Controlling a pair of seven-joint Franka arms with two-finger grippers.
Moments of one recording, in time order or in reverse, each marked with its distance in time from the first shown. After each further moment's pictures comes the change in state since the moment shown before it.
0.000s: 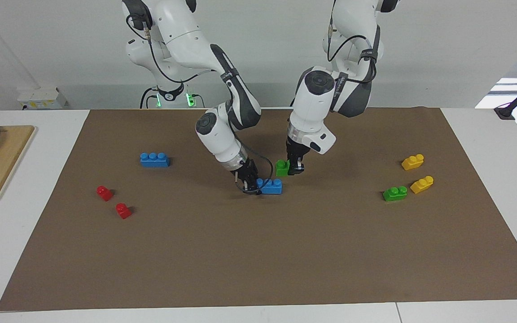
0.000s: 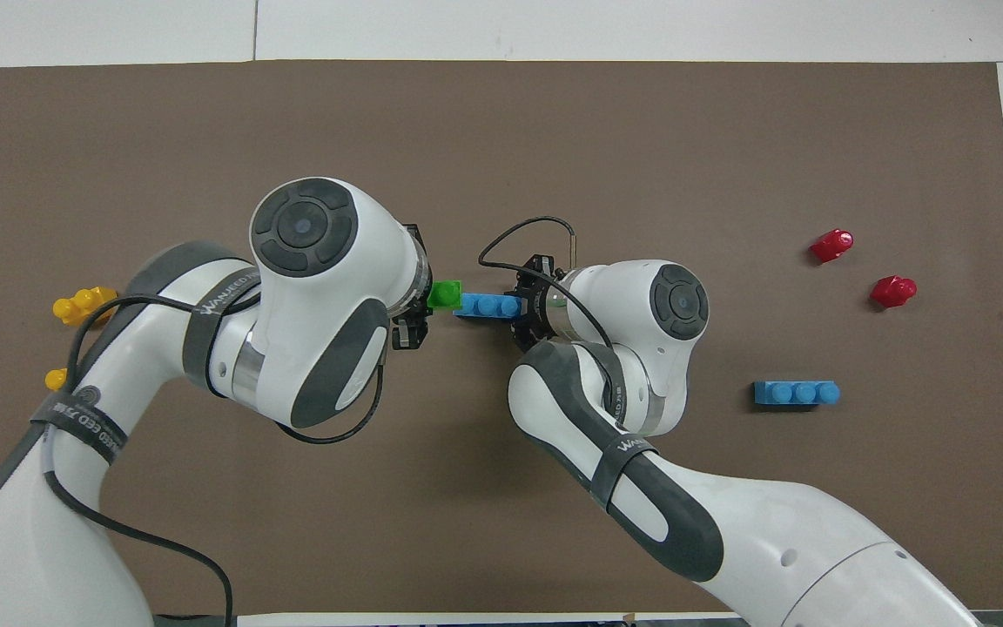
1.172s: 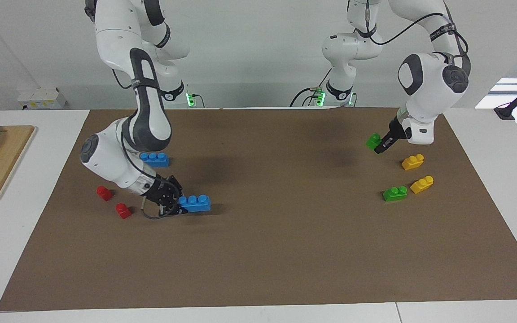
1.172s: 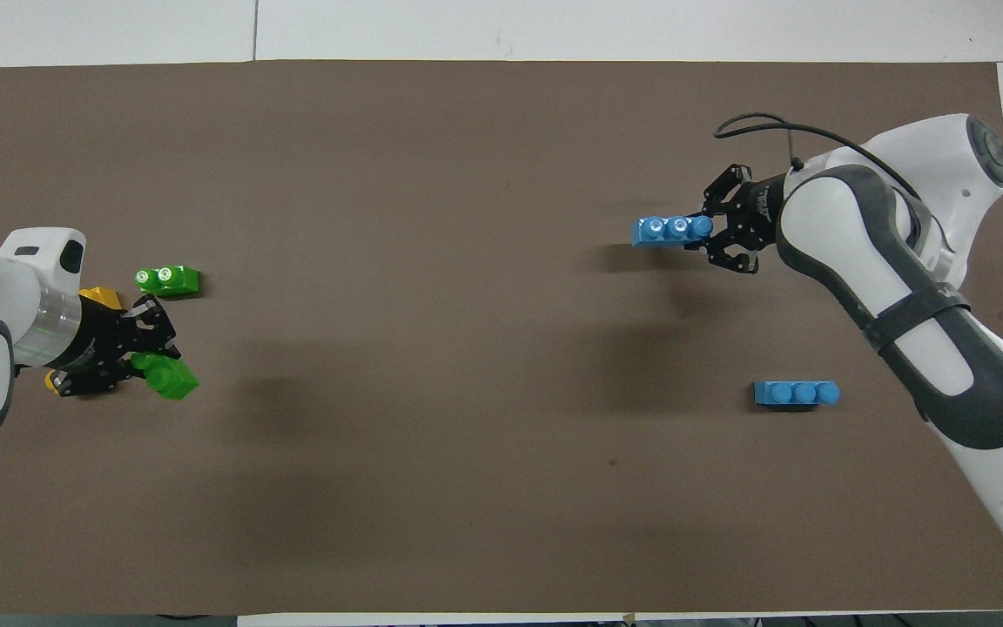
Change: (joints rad) left arm 0.549 -0.270 0.011 -0.326 -0.021 -0.163 1.485; right arm -0.517 -0.014 -0.015 0.168 -0.070 -0.505 -0.405
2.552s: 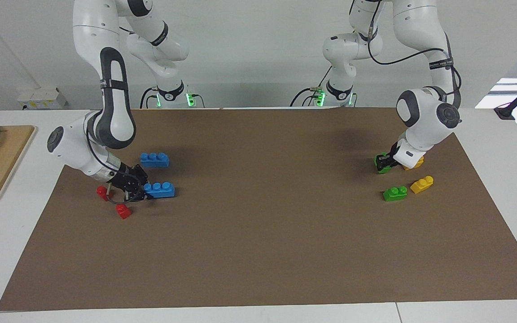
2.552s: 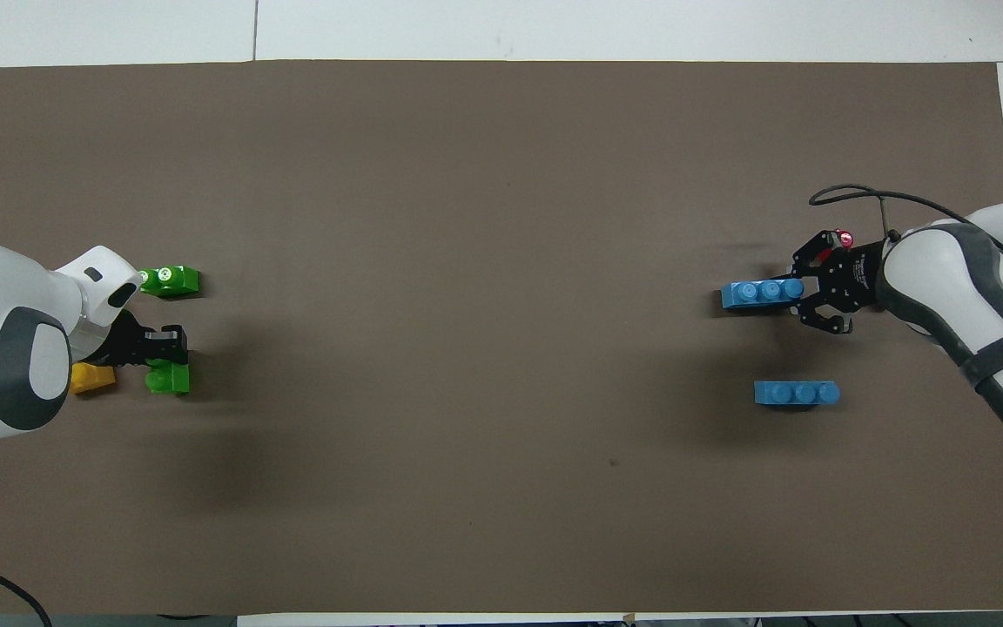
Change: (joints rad) left arm 0.043 0.189 0.001 -0.086 0.040 0.274 0.563; right arm -0.160 -0.107 0.003 -0.251 -0.061 0.061 -0.175
